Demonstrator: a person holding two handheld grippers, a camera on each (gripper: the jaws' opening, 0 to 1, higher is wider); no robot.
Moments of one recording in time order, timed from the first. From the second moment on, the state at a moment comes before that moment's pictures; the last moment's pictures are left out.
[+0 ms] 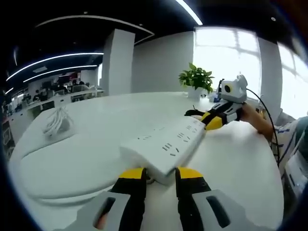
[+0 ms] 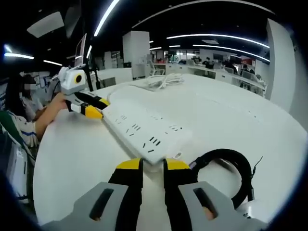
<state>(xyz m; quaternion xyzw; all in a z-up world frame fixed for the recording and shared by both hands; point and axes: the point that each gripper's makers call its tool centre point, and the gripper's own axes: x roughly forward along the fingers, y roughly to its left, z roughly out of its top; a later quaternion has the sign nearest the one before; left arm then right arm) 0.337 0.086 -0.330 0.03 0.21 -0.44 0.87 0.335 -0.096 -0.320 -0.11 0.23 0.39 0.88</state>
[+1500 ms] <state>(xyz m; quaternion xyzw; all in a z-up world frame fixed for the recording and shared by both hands) 0.317 0.076 -0.329 0.05 0.21 -0.48 0.85 0.314 -0.109 -0.320 -0.14 0.27 0.43 0.85</state>
